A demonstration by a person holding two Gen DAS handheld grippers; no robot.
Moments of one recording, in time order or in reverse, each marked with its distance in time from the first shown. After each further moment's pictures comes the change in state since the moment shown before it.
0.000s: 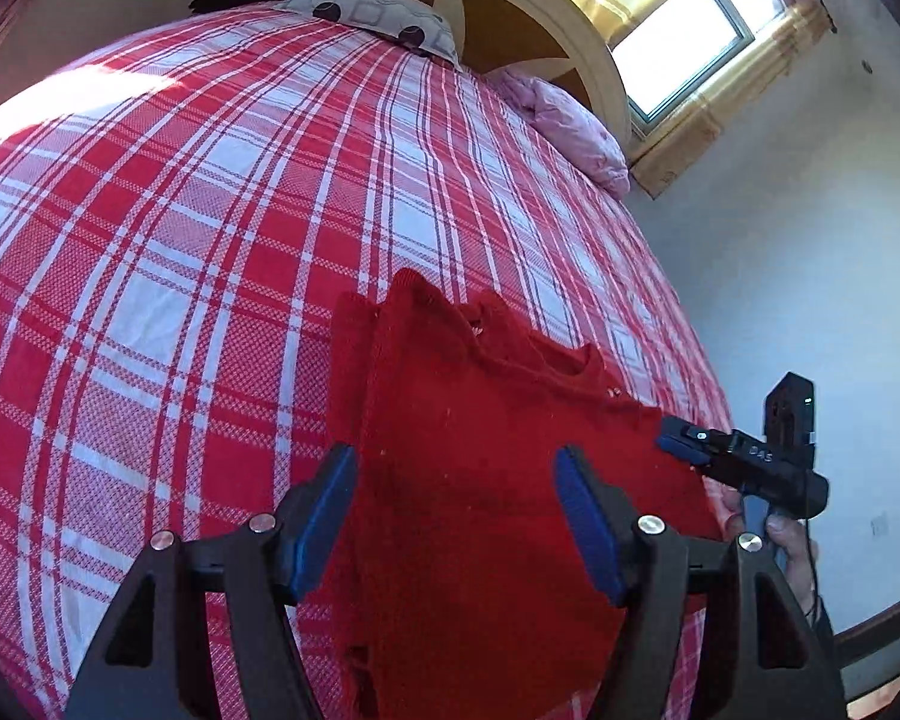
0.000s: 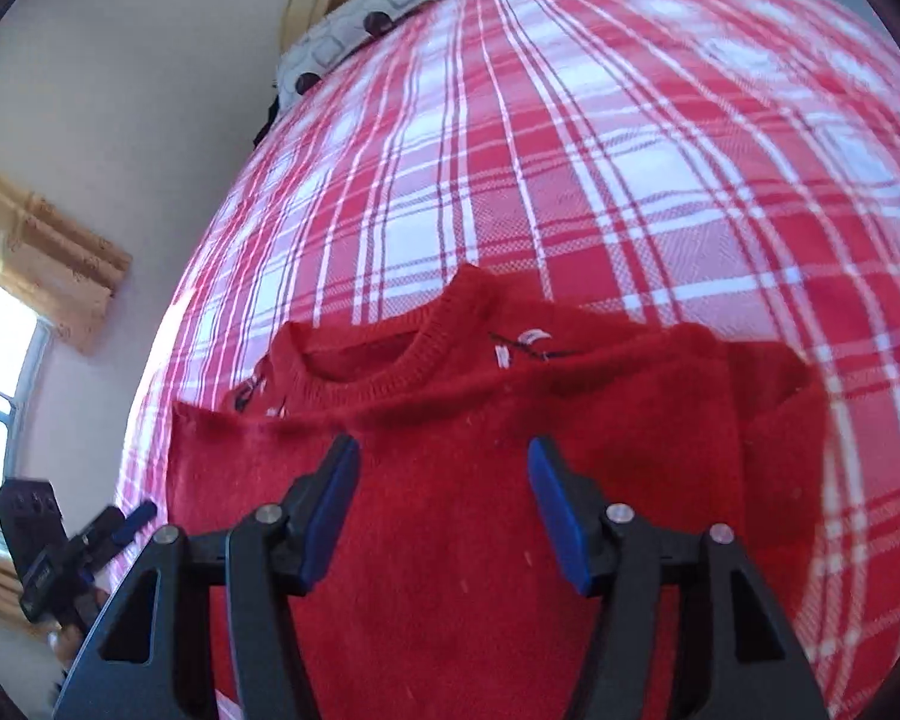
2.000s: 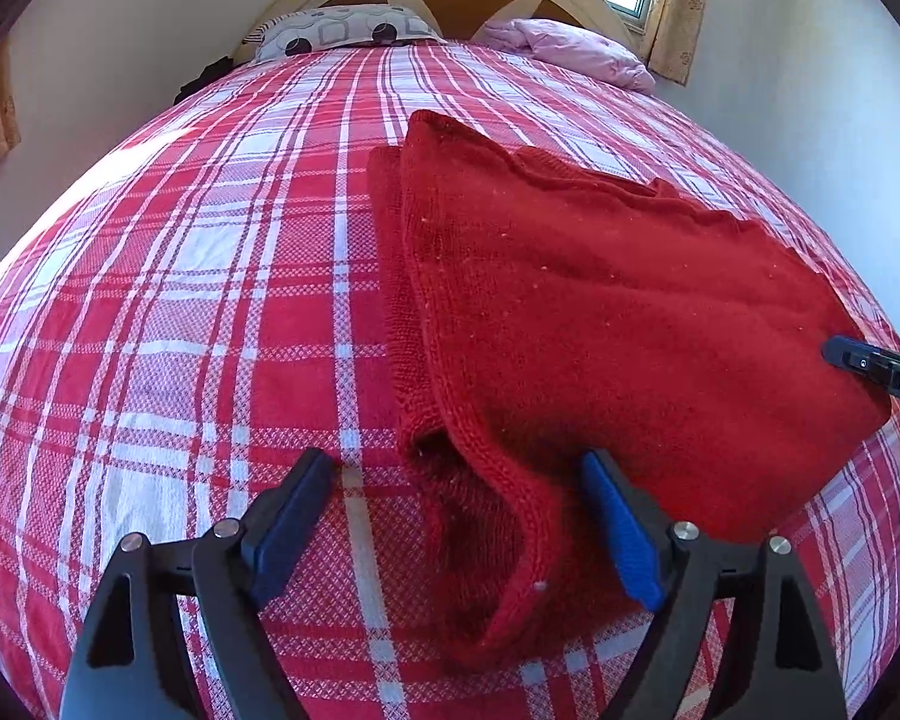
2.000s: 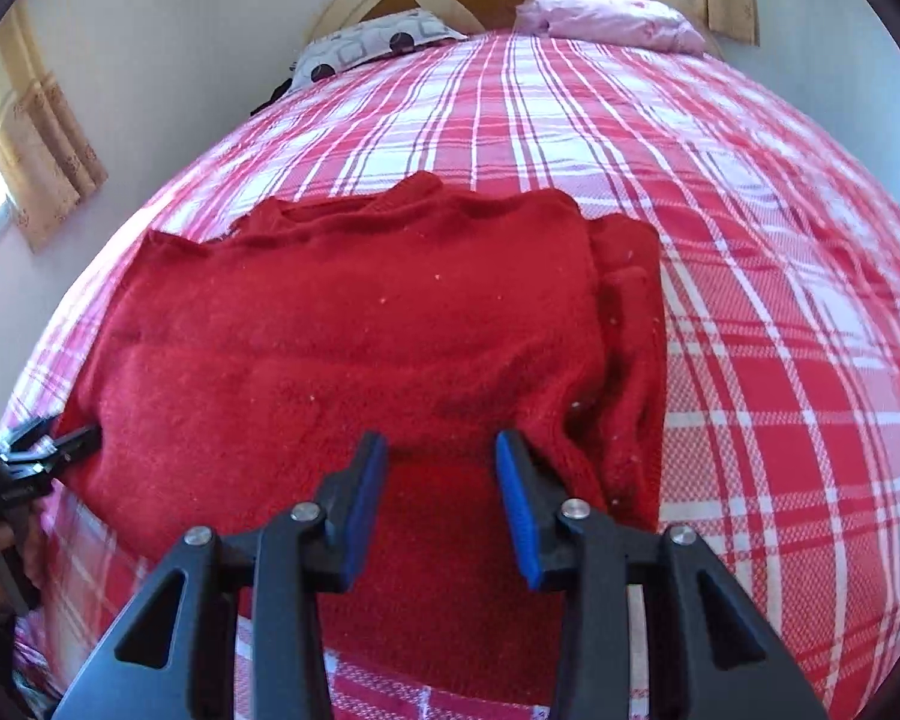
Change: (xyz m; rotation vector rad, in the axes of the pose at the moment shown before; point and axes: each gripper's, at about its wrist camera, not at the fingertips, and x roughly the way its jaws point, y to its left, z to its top) left arm 0.022 -0.009 -0.090 0.328 0.014 0.325; right arm -0.045 0.002 -0.119 -0.241 -0.123 -0.248
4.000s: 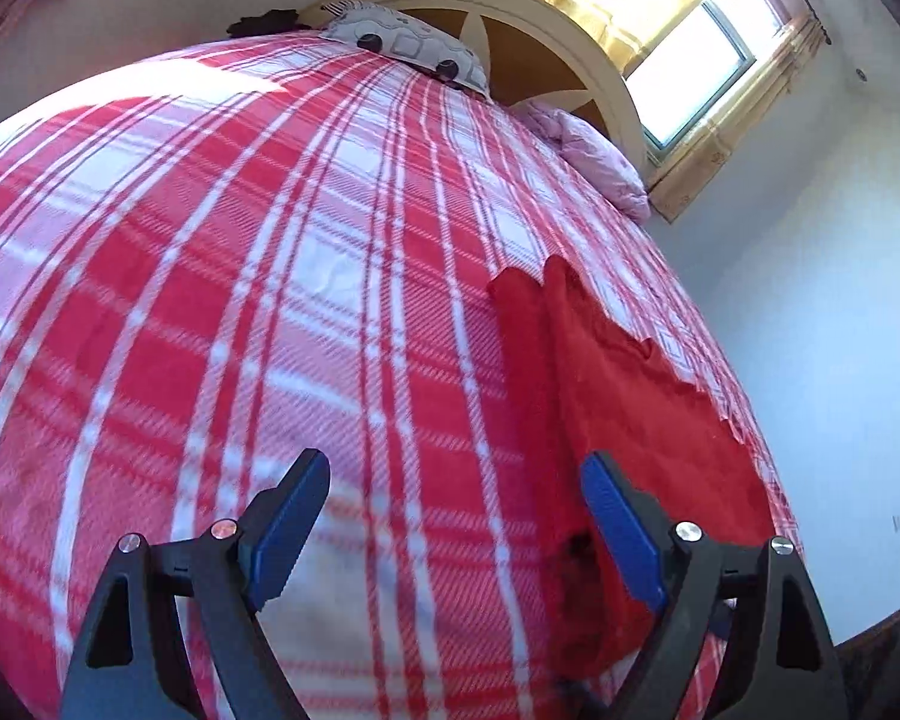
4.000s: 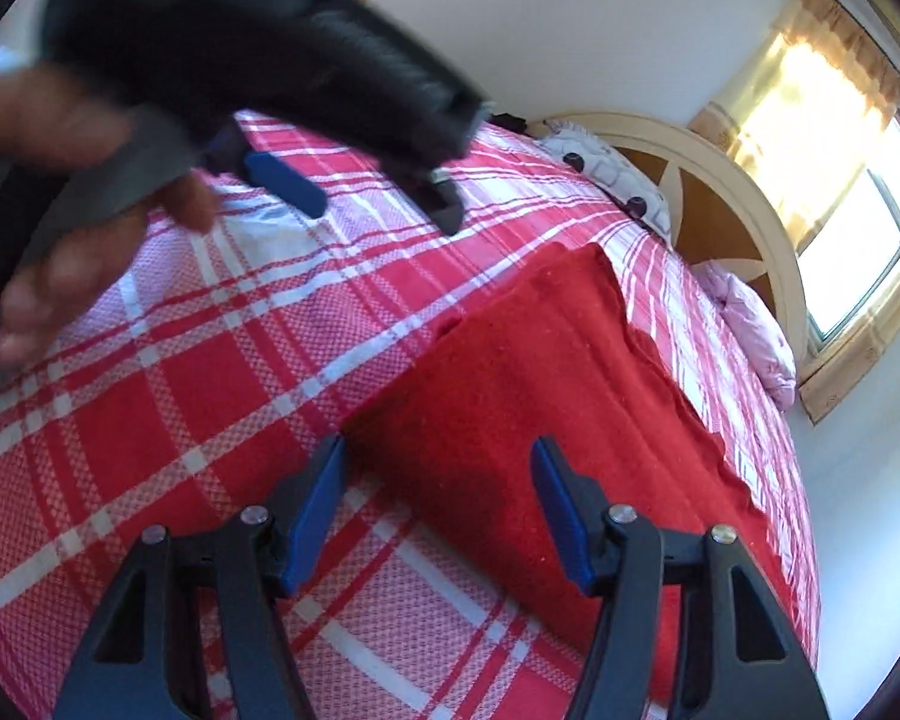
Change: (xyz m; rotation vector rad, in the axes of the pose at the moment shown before) left arm -0.022 0.118 0.021 -0.334 -0.104 -0.308; right arm 0.029 0.290 -0.081 -0.814 -0.195 -0.186
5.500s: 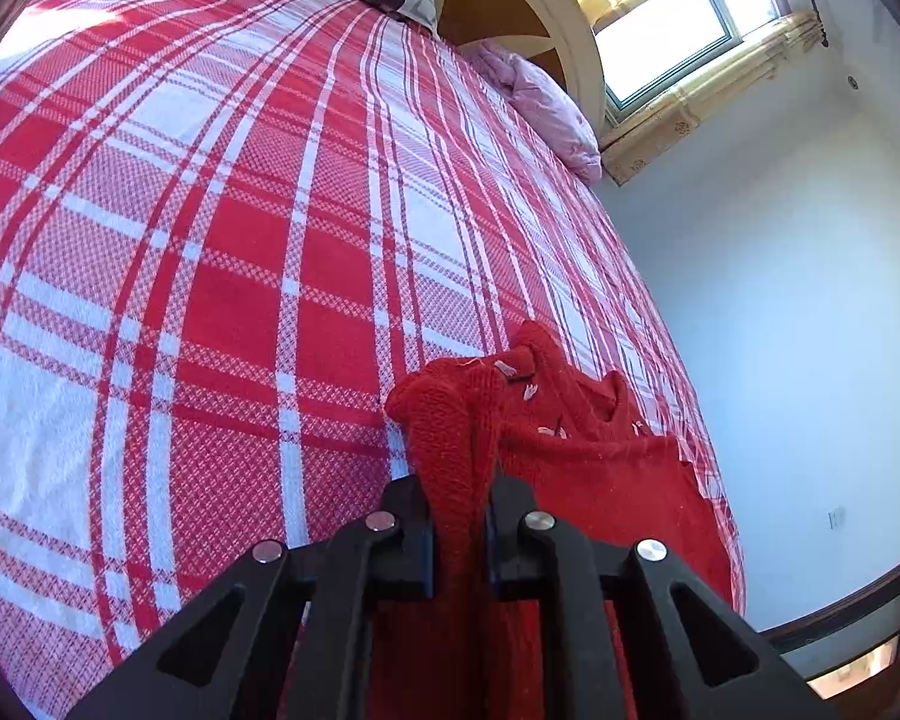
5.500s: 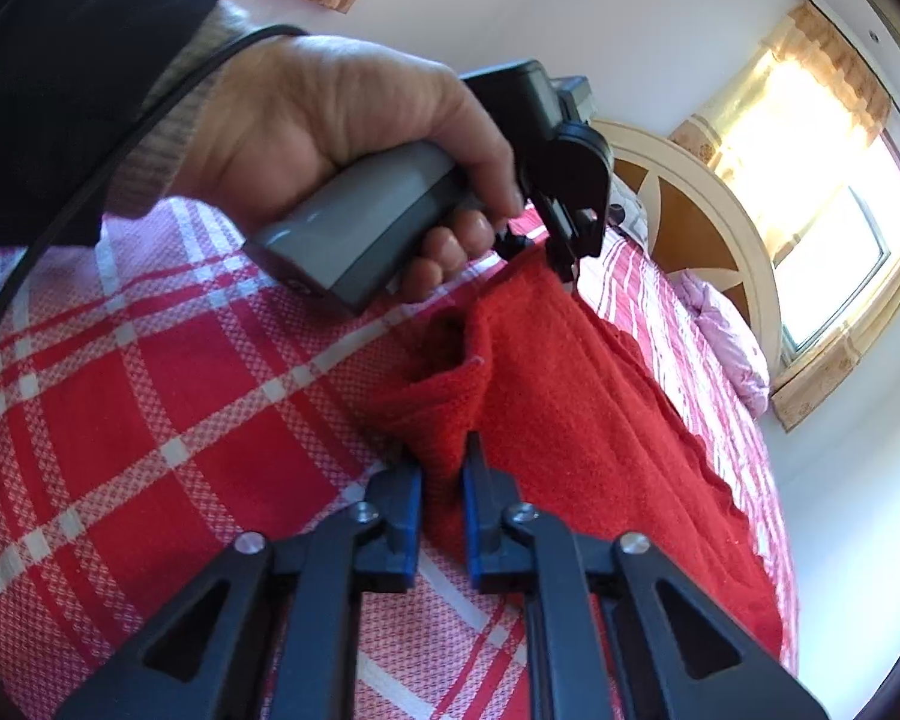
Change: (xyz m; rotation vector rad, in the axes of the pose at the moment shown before) left arm 0.123 -0.028 0.070 -0.034 0.158 -0.196; right arm -0.001 0.015 -0.005 -0.012 -0.009 -0.037
